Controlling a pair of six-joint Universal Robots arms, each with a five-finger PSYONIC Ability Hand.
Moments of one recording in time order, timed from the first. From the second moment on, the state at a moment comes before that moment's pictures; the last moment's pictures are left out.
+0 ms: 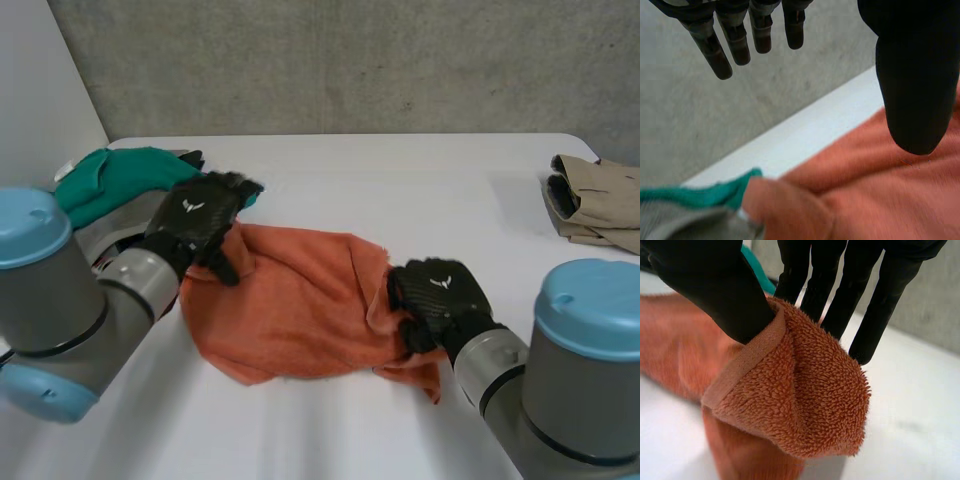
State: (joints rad) left arm 4.31 -1.88 -1.67 3.44 -1.38 3.33; right arm 2.17 -1.32 1.80 -0.18 1.57 3.06; left_hand 0.21 0.21 0.22 0.21 0.05; right_hand 1.09 1.17 1.17 1.19 0.99
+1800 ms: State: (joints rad) left arm 4.37 -1.84 -1.67 3.18 -1.37 3.34; right arm 1.98 -1.18 1.74 -0.35 1.34 2.73; left_hand 0.45 0.44 0.44 0.45 0.28; right_hand 1.12 1.18 1.19 1.20 1.02
